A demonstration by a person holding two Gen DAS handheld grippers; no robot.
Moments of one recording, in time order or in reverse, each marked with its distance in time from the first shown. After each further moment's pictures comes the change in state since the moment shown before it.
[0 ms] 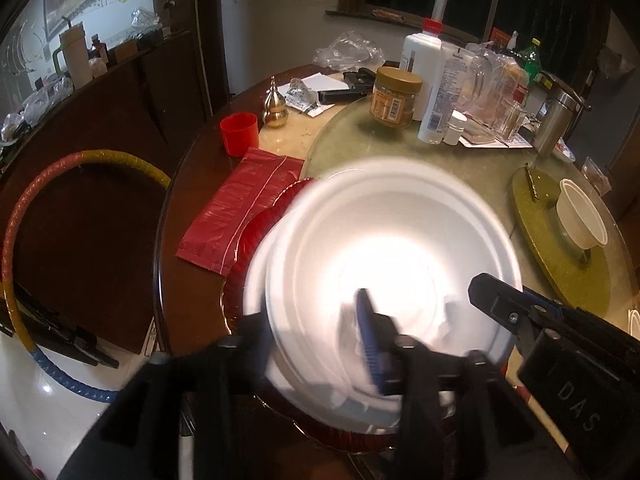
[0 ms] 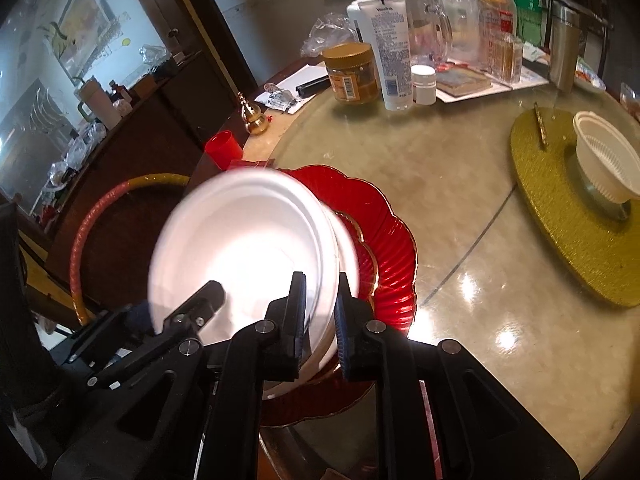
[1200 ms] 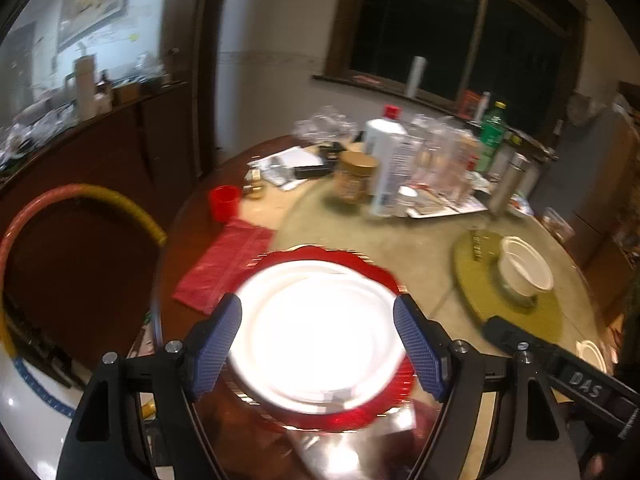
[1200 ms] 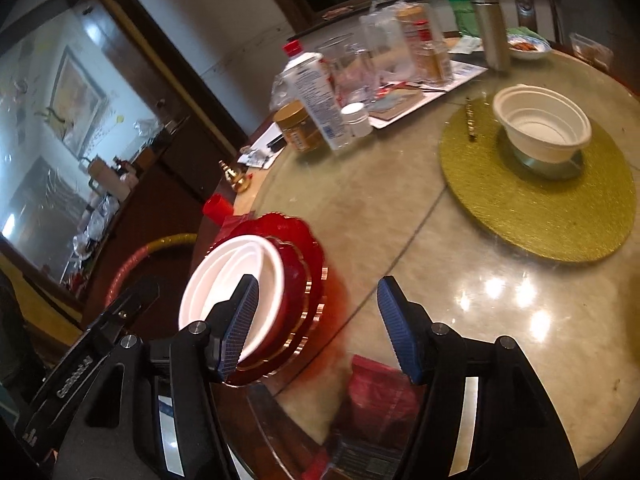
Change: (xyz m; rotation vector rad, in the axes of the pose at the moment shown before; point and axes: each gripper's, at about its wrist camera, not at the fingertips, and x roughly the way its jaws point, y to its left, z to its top) left arm -0.075 -0.018 0.004 -0.032 -0.223 -0.126; right arm -0.078 -0.081 -0.022 0.218 -0.147 0.078
